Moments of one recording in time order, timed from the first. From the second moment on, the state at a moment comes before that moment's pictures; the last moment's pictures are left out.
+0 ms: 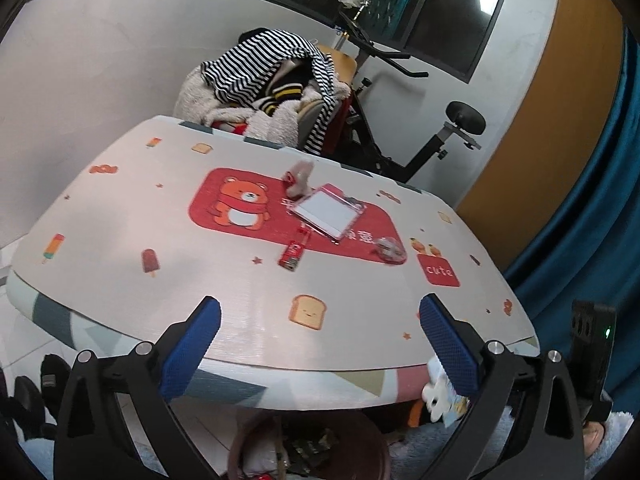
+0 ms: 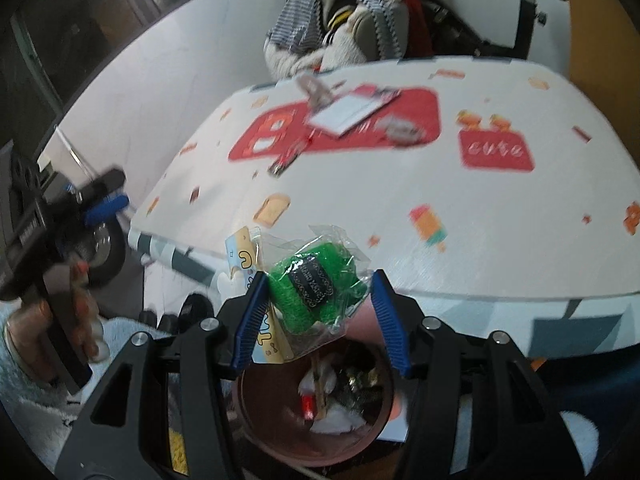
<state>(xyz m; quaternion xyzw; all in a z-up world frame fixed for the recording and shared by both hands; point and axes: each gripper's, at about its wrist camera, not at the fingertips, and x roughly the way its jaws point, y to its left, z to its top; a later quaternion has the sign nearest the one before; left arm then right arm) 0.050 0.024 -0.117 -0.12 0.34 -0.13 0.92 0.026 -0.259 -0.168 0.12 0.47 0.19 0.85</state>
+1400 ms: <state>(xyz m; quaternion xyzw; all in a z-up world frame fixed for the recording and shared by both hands) 0.056 0.066 -0.137 -0.10 0.35 -0.03 0.93 0.050 -0.279 -0.195 0.12 0.49 0.06 0.86</state>
